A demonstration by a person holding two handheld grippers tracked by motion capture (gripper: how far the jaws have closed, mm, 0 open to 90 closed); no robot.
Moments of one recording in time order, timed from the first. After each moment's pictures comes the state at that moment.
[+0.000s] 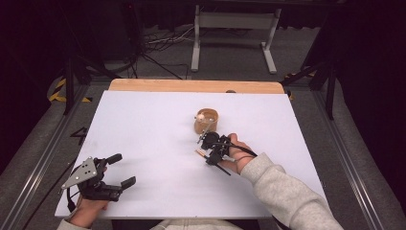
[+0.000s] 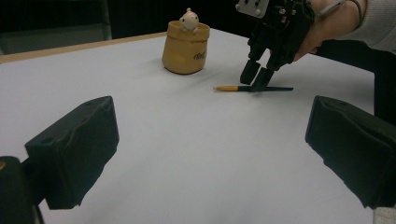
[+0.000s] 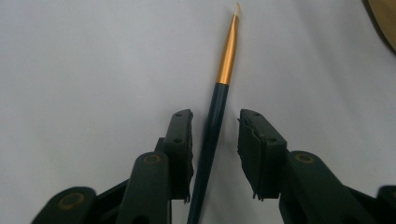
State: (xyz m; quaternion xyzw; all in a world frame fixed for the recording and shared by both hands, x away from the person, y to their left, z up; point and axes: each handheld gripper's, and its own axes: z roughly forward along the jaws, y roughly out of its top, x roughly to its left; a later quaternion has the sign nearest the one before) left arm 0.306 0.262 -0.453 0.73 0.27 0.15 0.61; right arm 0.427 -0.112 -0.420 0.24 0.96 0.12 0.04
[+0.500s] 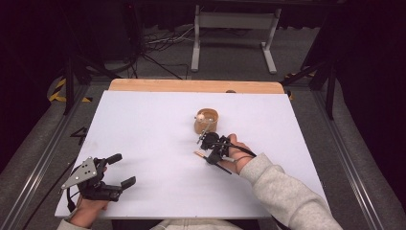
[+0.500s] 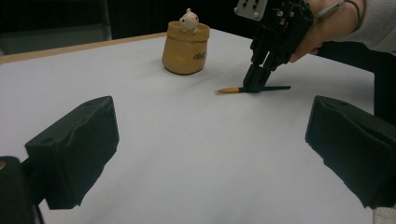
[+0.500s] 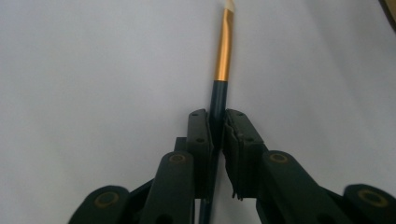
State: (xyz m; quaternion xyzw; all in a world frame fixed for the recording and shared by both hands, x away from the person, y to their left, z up) left arm 0.306 0.262 -0.453 0.73 0.27 0.15 0.61; right arm 0.428 -0.111 -0.422 0.24 0.96 0.11 0.03
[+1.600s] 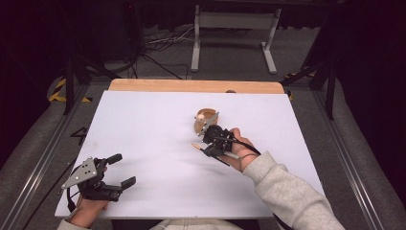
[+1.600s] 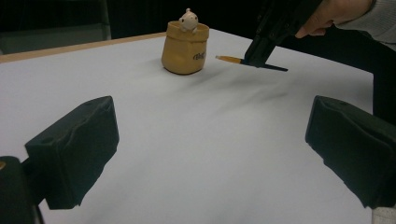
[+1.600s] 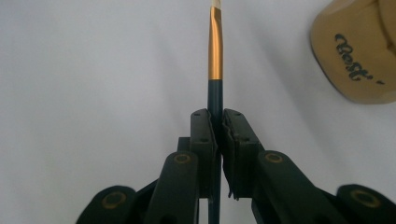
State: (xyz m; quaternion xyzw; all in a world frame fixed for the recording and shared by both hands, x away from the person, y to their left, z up) left arm 0.306 0.261 -0.453 0.73 0.27 0.15 0.61; right arm 0.420 -0.115 -0.383 0.23 0.95 0.19 0.06
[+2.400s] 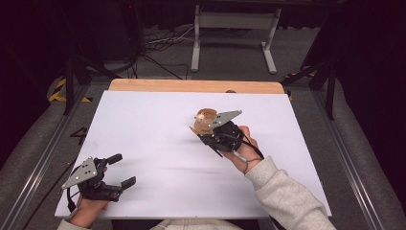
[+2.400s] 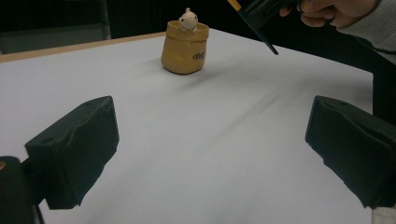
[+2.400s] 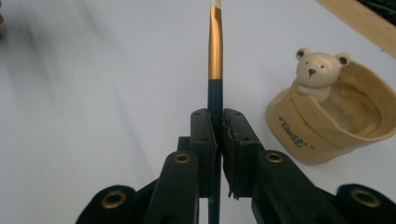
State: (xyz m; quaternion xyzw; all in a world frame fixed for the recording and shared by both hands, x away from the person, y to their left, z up) left arm 0.306 0.261 -0.453 0.73 0.27 0.15 0.61; right arm 0.405 -0.137 -0.357 0.24 0.89 0.37 0.13
